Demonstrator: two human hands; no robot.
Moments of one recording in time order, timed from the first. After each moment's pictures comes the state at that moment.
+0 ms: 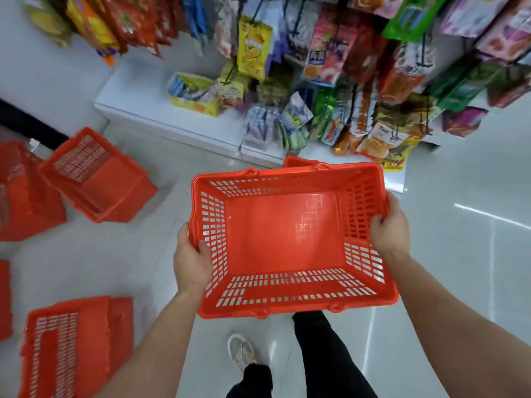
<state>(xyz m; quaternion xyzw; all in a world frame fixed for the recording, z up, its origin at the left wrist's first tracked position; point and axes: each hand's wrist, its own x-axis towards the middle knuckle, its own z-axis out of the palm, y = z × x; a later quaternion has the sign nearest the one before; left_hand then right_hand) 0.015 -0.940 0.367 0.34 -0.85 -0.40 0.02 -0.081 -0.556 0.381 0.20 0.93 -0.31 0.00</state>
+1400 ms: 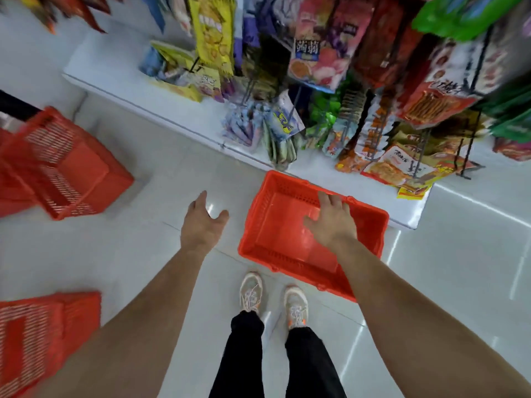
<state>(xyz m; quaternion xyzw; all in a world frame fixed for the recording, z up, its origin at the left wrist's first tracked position) -0.263 -0.816 0.254 0.37 -0.86 -0.31 -0.16 -0.337 -0.540 0.259 -0.01 0.94 -0.15 0.30</state>
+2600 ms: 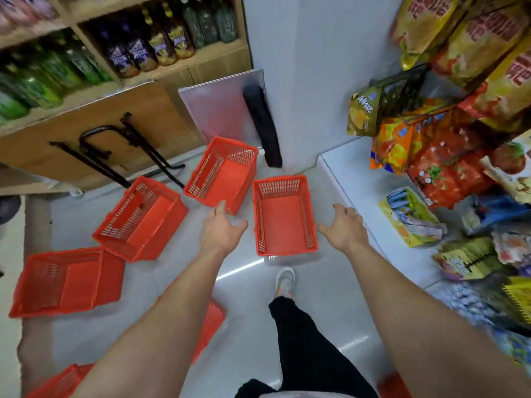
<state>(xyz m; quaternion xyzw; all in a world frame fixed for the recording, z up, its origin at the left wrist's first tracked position) -0.100 -1.506 0.514 0.58 -0.76 -0.30 0.01 -0.341 -1.341 0.495 -0.30 0.91 -0.09 0.29</state>
